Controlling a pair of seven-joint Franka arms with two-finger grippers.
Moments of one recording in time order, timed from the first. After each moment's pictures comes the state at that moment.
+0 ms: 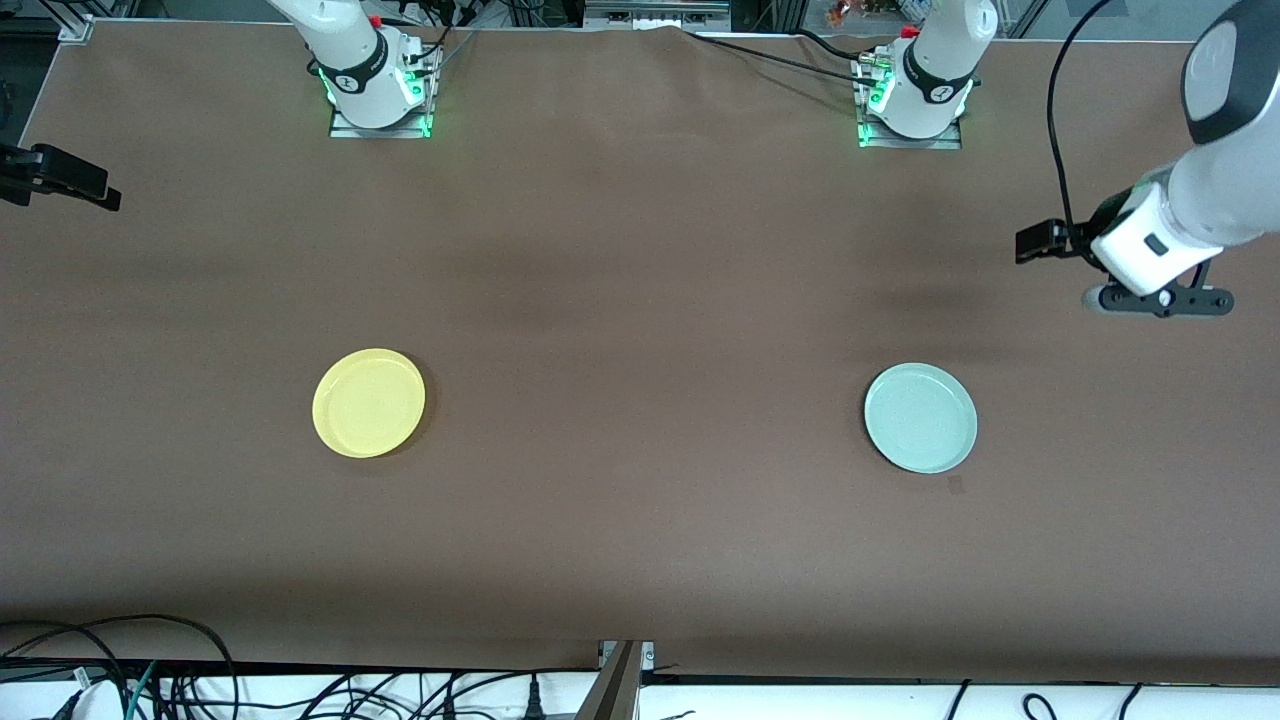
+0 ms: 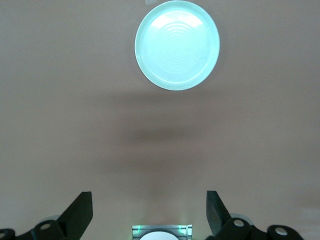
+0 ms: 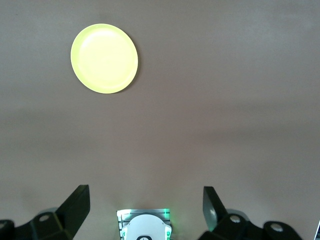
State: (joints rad) left arm 0.10 0.09 -0.13 -1.74 0.00 1.57 -0.01; right arm -0.02 0.04 -0.08 -1.50 -0.02 1.37 -0.06
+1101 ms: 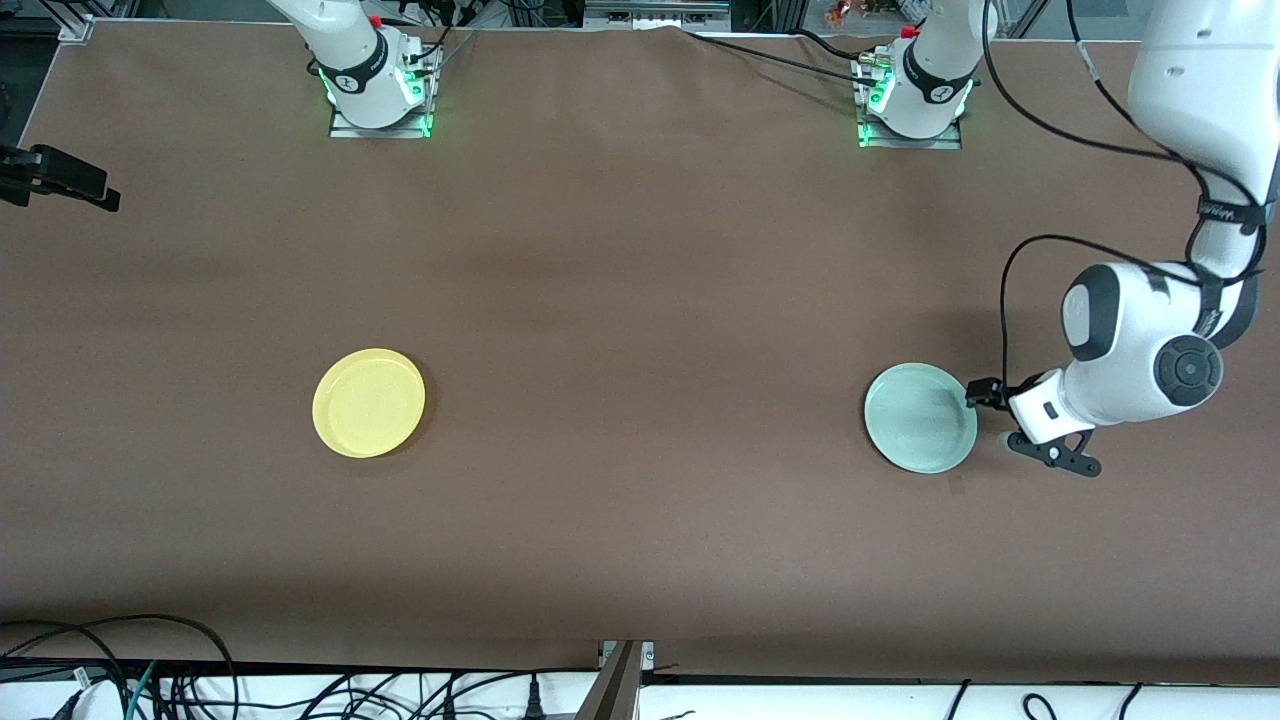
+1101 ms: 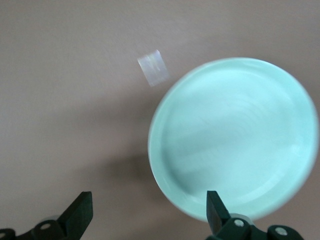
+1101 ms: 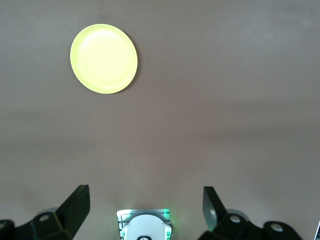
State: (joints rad) left arm 0.18 0.59 -0.13 -1.76 0.06 2.24 0.36; right arm -0.02 0.04 -0.08 -1.50 -0.02 1.37 -0.06
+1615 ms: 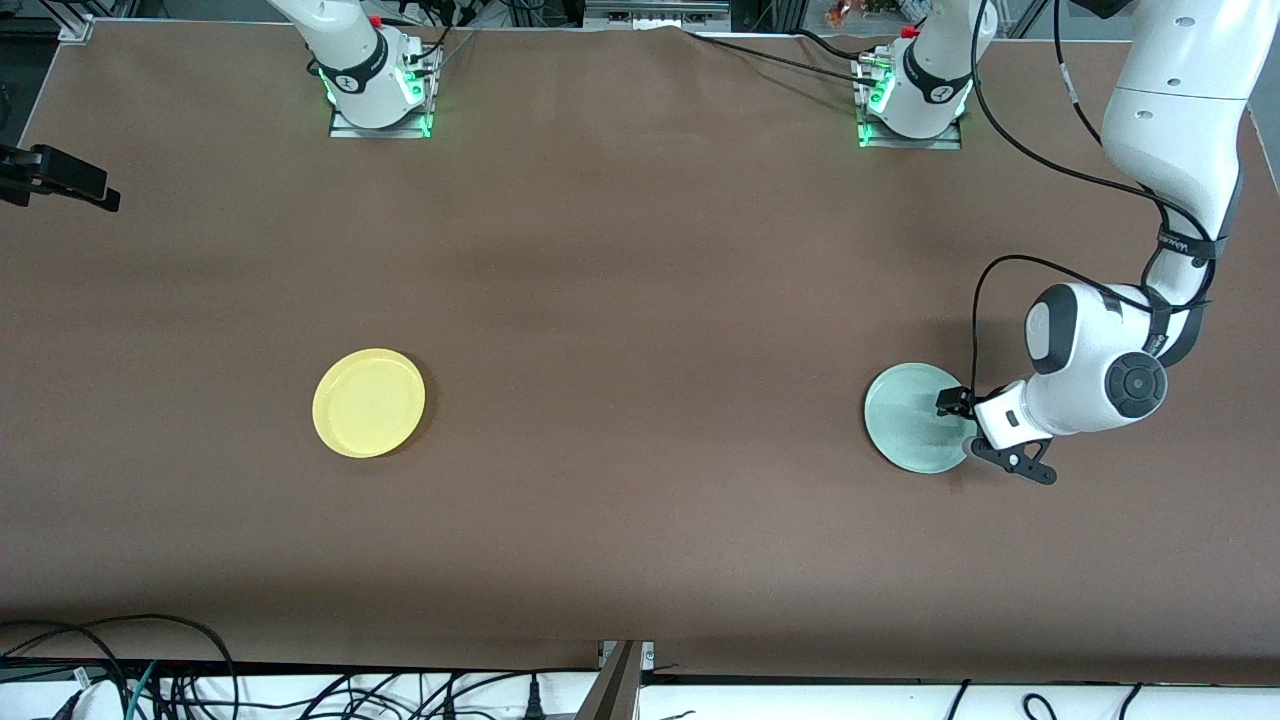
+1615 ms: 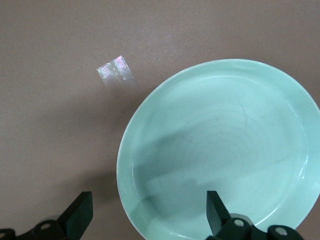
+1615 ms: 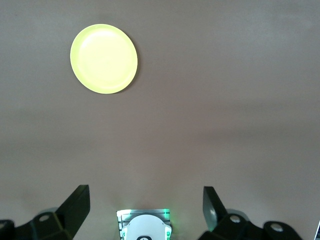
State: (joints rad) left arm 0.18 0.65 -0.16 -1.76 0.06 2.29 0.38; right arm -0.02 0.04 -0.08 -1.50 -0.02 1.37 -0.06
